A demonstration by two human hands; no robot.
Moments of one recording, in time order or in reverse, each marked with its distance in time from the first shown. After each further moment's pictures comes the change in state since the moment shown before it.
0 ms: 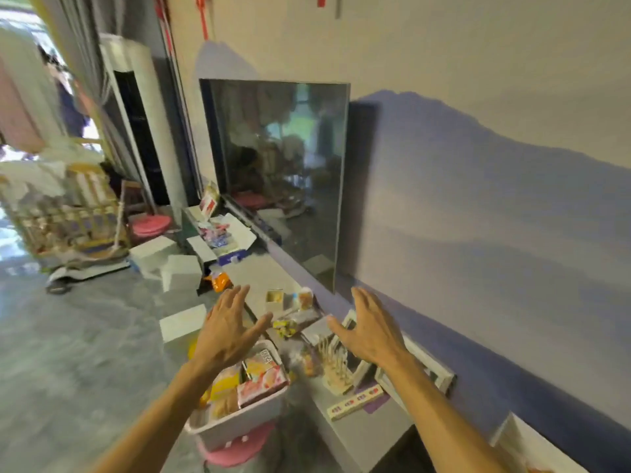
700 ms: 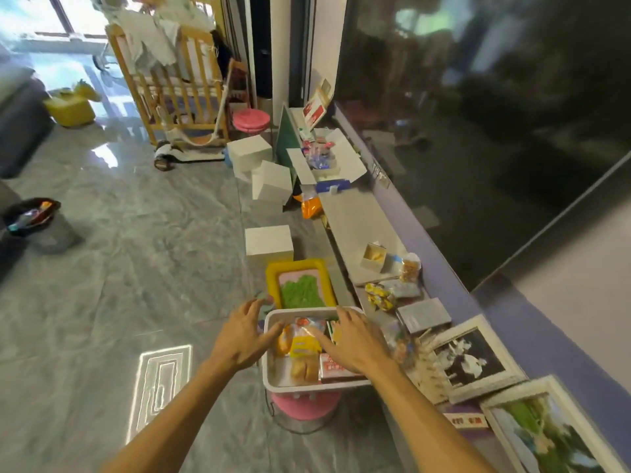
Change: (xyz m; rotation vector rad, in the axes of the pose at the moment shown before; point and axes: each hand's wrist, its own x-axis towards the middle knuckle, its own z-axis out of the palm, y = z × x) left_hand 0.047 -0.328 0.069 -0.080 -0.227 -0.492; right_hand 0.202 -0.179 0.324 -0.176 -0.535 -0.233
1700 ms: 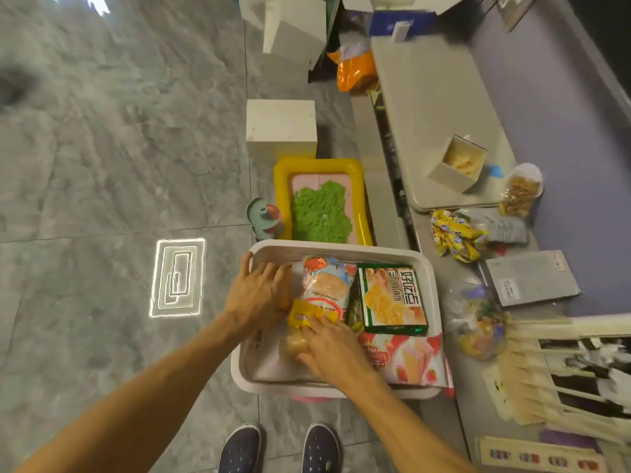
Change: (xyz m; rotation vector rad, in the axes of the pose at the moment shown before) left_hand 0.209 -0.187 0.319 0.570 -0.195 0.184; right_hand 0.208 0.104 0.365 -0.252 -0.200 -0.508
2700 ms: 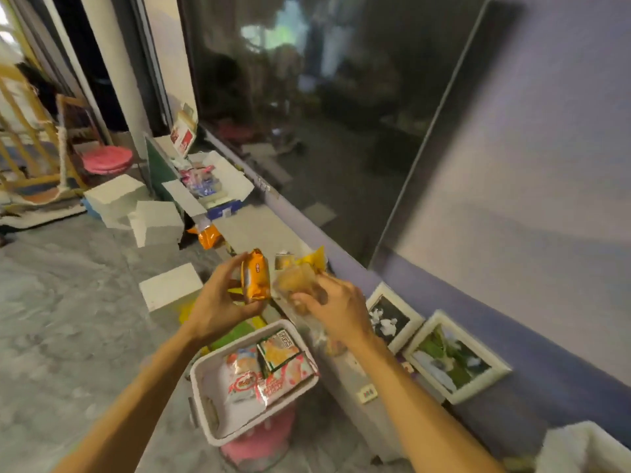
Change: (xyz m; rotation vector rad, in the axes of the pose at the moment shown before) left_hand -0.170 0.120 -0.472 -1.024 0.218 0.441; right_hand -0.328 -0.087 -0.429 0.319 0.998 0.623
